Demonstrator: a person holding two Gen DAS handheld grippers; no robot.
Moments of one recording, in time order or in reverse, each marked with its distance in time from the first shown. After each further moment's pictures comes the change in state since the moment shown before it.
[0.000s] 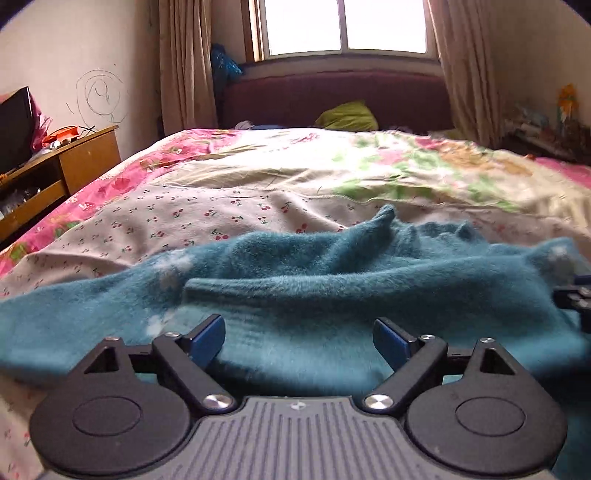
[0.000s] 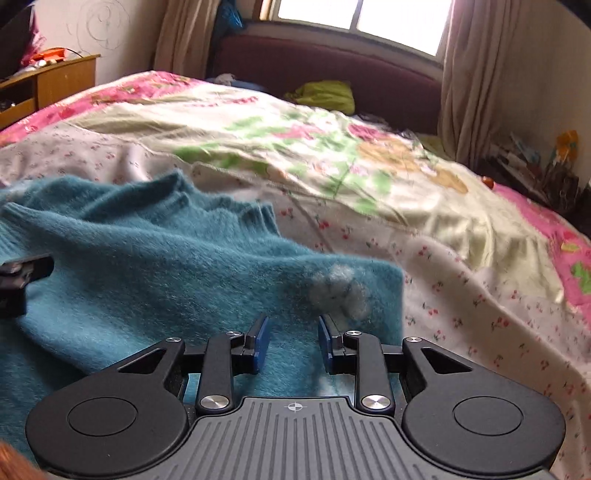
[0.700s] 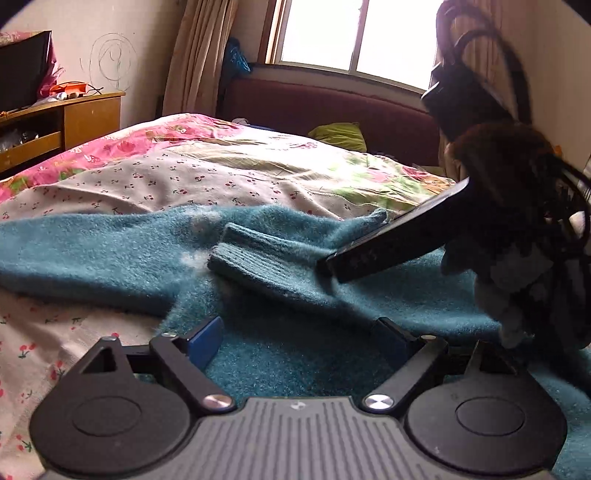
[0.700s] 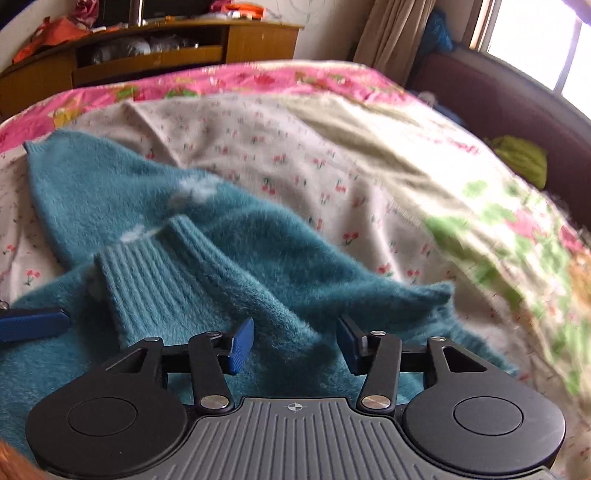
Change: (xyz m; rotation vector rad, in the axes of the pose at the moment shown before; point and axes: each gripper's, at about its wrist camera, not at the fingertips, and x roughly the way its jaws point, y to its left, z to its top) left arm -0.030 0.046 -0.039 -0.176 -0.035 -0.141; right arm 0.065 0.141 0.072 -0.366 0.077 0.454
